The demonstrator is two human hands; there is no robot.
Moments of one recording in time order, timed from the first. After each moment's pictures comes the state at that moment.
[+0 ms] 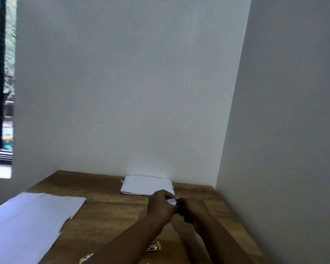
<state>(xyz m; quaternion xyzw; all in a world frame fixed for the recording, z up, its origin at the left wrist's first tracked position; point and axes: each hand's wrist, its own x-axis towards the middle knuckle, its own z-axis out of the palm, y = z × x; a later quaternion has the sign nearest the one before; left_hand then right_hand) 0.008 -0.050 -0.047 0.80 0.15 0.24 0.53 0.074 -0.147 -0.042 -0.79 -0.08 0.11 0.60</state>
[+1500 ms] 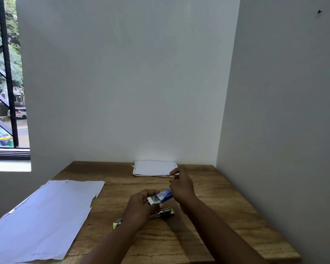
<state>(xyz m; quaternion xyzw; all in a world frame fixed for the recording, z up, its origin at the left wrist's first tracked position) -0.100 0.000 -0.090 0.72 0.13 0.21 0.64 -0.025 -0.110 -0.032 -0.80 -0.16 -0.03 0.58</state>
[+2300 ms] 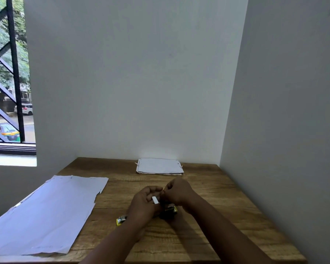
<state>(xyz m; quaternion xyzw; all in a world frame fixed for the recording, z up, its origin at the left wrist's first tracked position) -0.102 -0.003 -0.092 0.69 0.12 0.20 0.68 -0.033 -0.108 -0.031 -0.89 -0.24 0.08 0.38</state>
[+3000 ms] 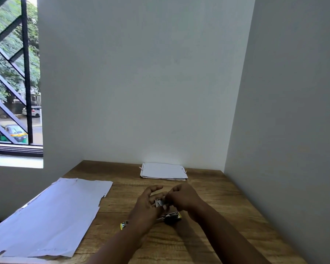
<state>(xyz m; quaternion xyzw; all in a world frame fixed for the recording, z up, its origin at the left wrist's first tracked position) -0.100 0.003 -0.093 0.64 0.07 0.20 0.74 -0.030 -0.110 -0.031 -0.85 -0.22 0.10 0.47</state>
